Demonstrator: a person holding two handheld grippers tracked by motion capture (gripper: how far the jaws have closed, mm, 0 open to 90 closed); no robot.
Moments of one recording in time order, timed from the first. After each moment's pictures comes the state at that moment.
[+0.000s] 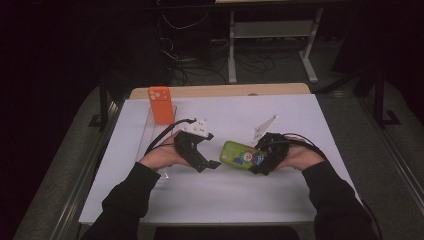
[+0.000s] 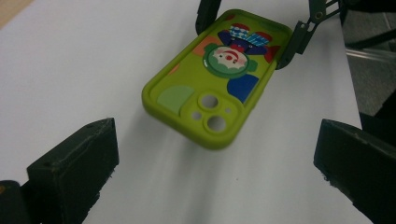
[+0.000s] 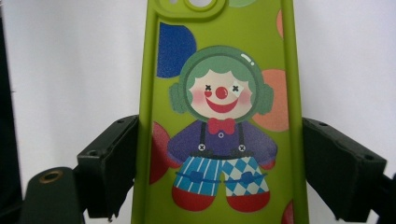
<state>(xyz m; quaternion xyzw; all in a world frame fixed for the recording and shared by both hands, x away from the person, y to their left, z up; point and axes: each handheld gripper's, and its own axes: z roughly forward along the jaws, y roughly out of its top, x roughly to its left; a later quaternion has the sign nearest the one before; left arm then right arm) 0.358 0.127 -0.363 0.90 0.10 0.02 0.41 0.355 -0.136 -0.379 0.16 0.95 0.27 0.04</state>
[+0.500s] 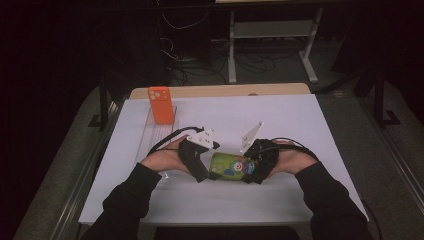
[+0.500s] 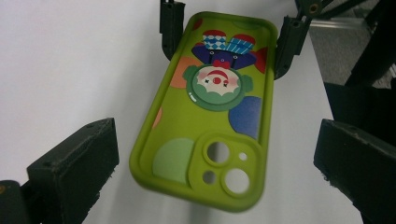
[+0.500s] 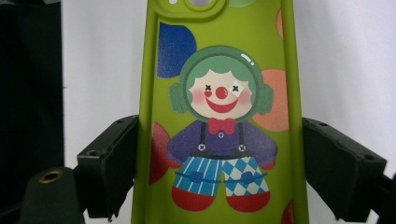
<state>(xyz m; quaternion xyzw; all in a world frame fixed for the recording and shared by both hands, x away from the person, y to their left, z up) 0.343 0.117 -0.367 0.92 0.02 0.00 0.39 0.338 -0.107 -0.373 0.09 0.96 0.26 0.01</state>
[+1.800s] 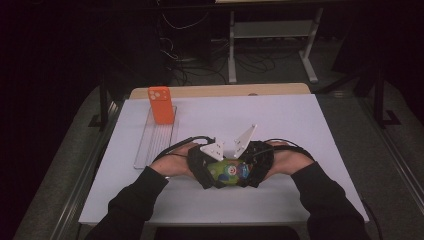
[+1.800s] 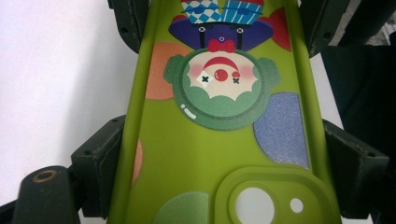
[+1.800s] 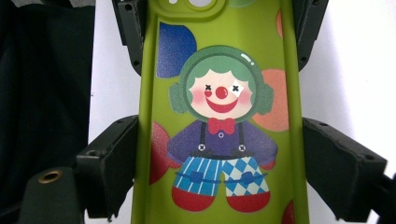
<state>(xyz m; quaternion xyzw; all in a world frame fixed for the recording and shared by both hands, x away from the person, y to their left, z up) 0.337 0.097 -0.388 0.94 -0.01 -0.03 0.34 0.330 -0.092 -0.365 0.04 0.96 0.26 0.01</state>
